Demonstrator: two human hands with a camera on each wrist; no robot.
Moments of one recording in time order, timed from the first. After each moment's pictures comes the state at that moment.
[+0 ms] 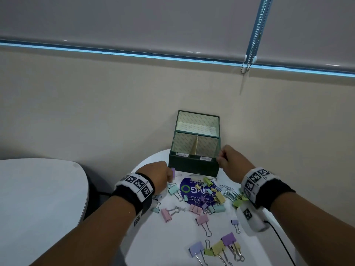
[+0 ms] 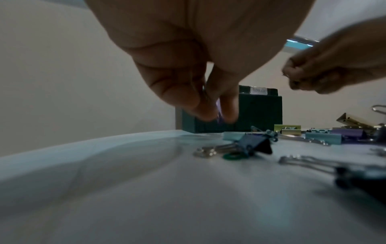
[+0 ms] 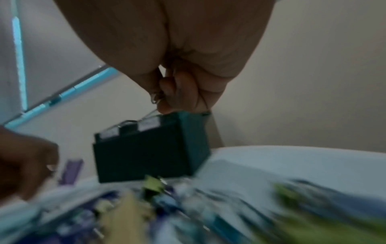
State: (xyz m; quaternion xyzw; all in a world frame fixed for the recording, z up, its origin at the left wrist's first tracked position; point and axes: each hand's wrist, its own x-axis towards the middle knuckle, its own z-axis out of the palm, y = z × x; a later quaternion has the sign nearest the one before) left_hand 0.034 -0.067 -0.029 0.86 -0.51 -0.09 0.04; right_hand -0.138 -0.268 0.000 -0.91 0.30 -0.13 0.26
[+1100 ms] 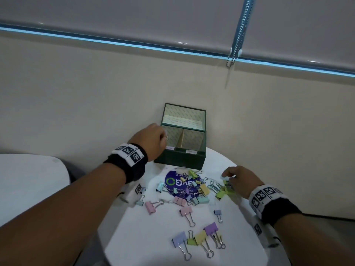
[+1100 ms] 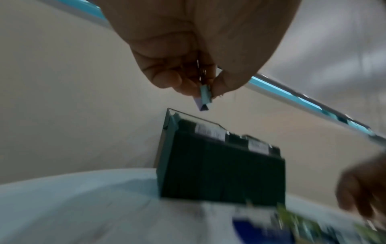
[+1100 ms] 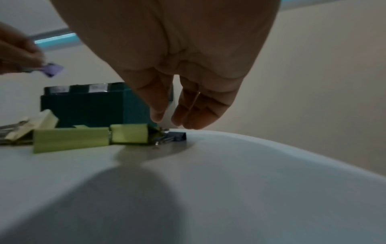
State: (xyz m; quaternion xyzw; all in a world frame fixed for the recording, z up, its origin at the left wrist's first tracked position) left_hand 0.046 -0.105 0.016 0.83 -0.51 0.06 0.23; right_hand -0.209 -0.306 -0.048 -0.89 0.41 -0.03 0.21
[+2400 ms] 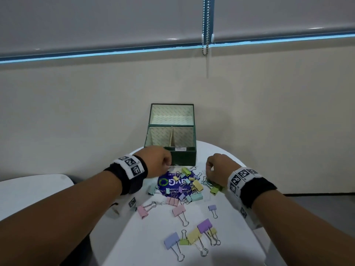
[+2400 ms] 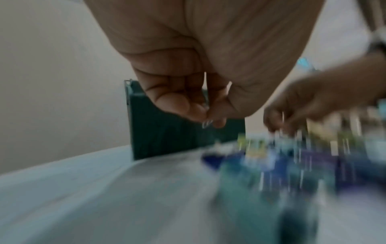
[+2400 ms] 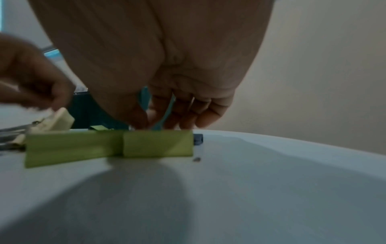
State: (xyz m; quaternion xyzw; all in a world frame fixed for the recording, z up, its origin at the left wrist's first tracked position) left_hand -0.003 -0.133 0.002 0.82 -0.57 -0.06 0.02; right_hand -0.182 -0.293 -0.049 -0.93 0.33 -0.04 0.15
